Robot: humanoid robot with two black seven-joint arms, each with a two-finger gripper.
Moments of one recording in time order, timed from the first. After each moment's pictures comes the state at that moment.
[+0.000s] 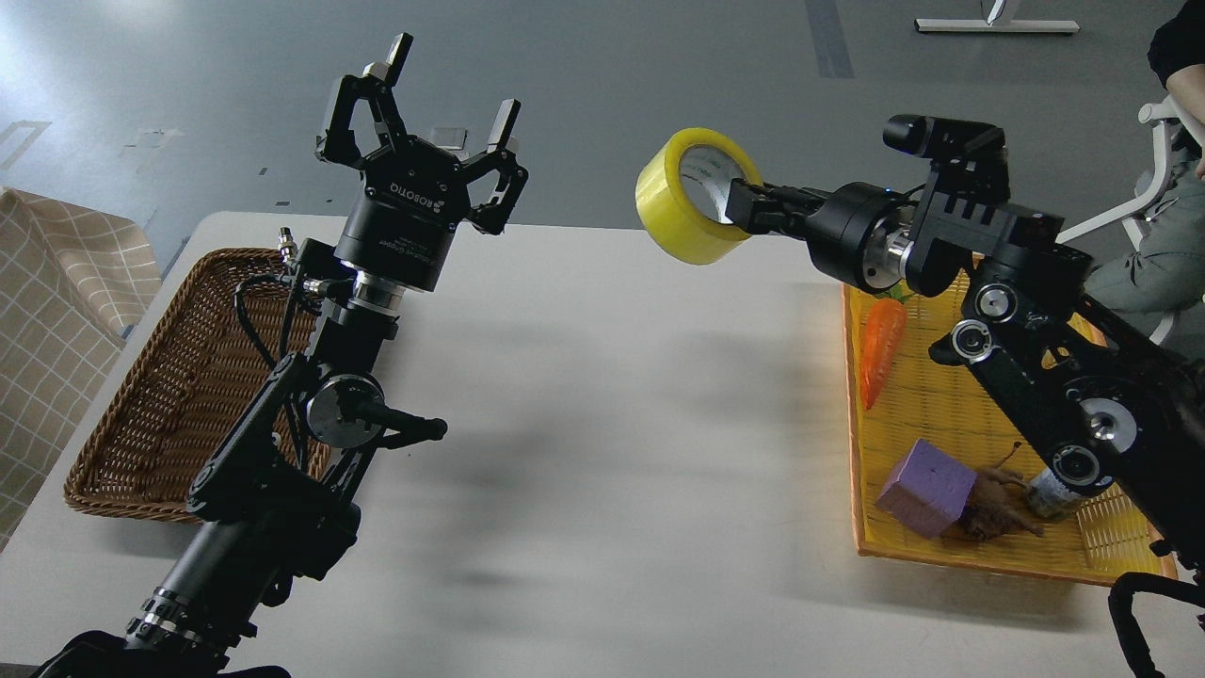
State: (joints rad) left arm -0.39 0.01 -1.33 -1.24 0.58 -0.49 -0.40; right arm 0.75 -0.18 0.91 1.26 -1.92 0.49 -0.13
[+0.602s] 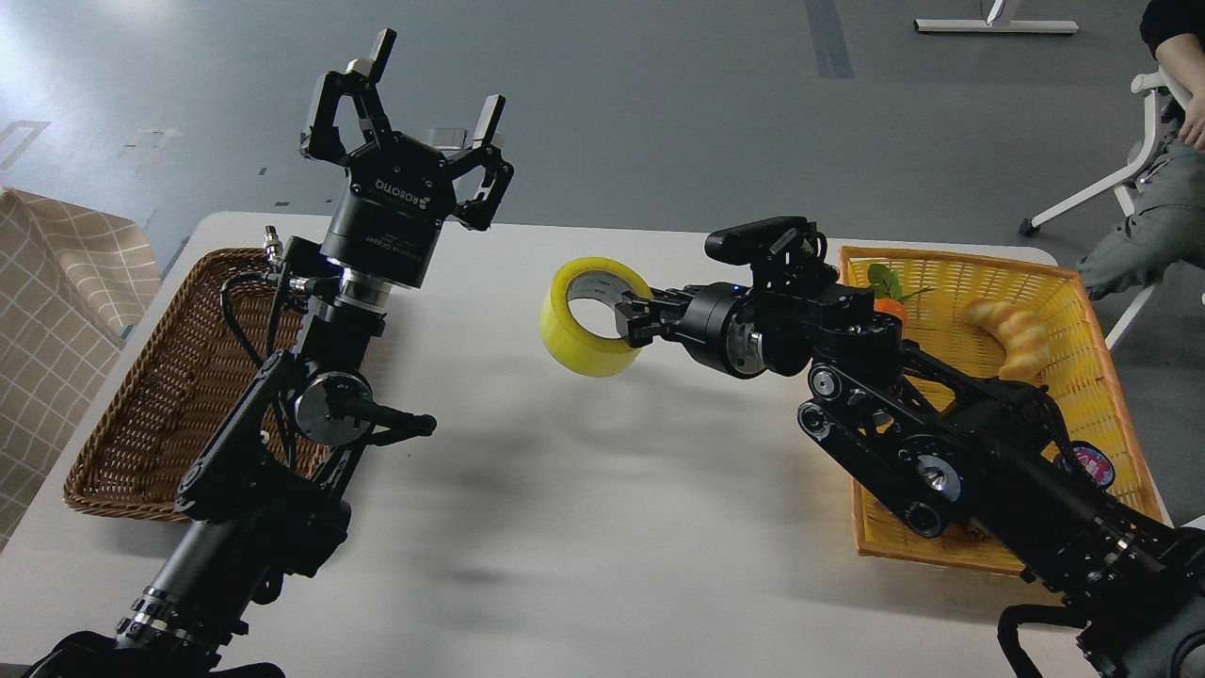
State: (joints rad) left arm -0.38 0.02 -1.34 -1.24 0.57 -0.49 -0.40; right arm 0.74 -0.01 0.74 1.14 -2.07 0.49 -0.13
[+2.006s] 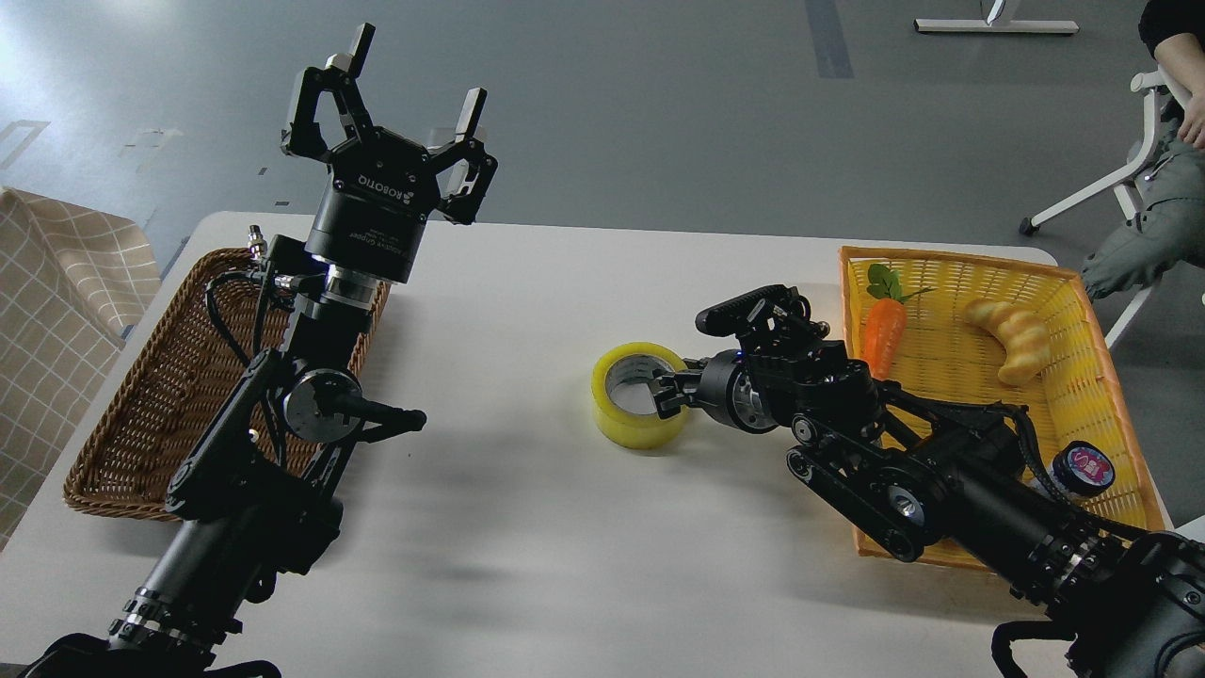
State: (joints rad) left arm -0.38 0.03 -1.36 -1.24 0.57 -0.49 -0.40; right arm 0.74 0.00 0.61 0.93 -2.14 0.49 -0.12
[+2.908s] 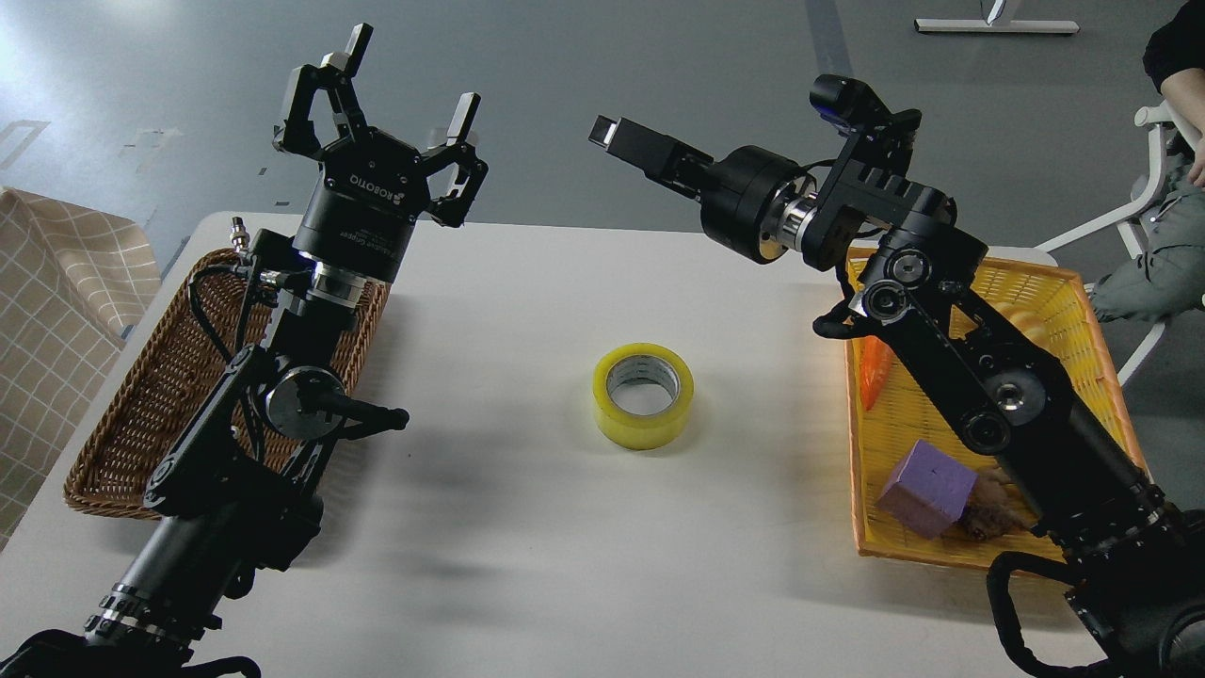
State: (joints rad) left arm -0.39 0.09 -1.35 -1.24 0.58 -0.49 -0.38; right arm 0.79 -0.03 1.06 1.28 -1.59 0.46 -0.11
